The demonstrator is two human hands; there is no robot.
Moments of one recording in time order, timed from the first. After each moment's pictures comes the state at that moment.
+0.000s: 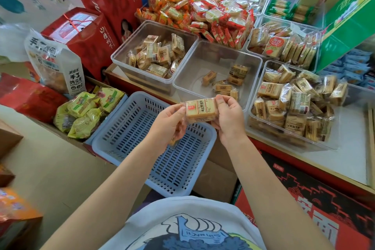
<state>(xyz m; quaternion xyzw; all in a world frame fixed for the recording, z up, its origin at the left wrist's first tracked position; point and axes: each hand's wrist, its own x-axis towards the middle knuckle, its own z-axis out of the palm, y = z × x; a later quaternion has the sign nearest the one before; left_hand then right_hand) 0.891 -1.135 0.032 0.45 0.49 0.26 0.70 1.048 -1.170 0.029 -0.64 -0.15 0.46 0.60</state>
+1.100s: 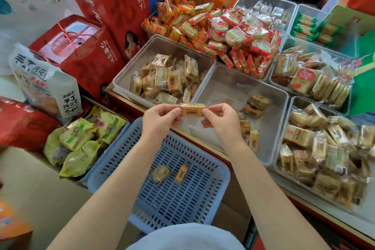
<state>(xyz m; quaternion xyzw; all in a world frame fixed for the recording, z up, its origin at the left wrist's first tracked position) 0.891 -0.948 0.013 0.47 0.56 0.37 0.57 1.059 -1.000 0.021 -0.71 -0.30 0.43 0.47</state>
